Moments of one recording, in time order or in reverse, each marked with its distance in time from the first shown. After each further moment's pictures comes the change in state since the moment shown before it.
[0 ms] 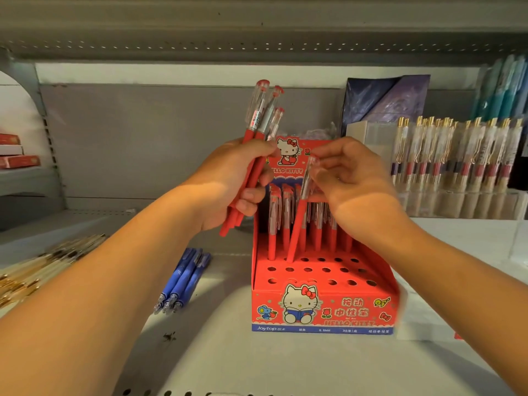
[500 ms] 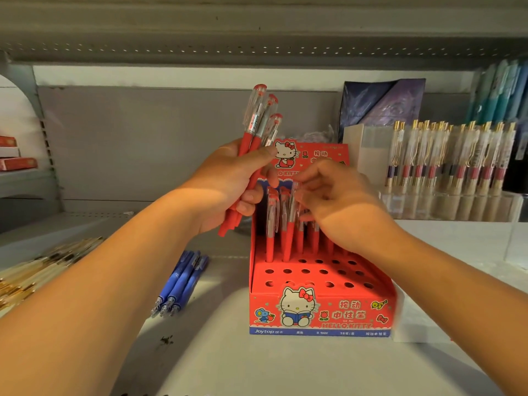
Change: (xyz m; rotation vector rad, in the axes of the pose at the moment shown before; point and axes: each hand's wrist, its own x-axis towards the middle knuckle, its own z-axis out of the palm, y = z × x) left_hand 0.002 -0.003 0.000 0.057 0.032 0.086; right_hand -0.005 0.005 0.001 -0.138 -0.135 0.004
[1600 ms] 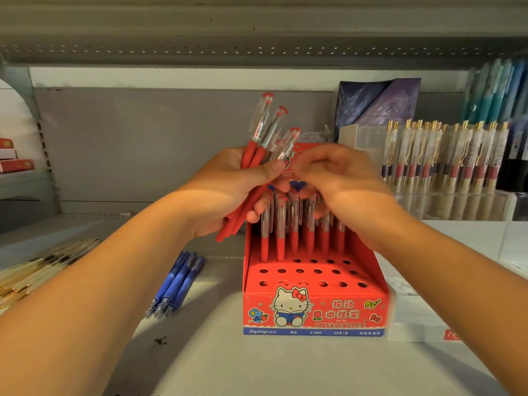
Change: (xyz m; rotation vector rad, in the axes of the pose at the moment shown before) left_hand -0.009 0.000 0.009 0.069 -0.095 0.039; right_hand 0.002 -0.025 -0.015 0.203 0.006 0.148
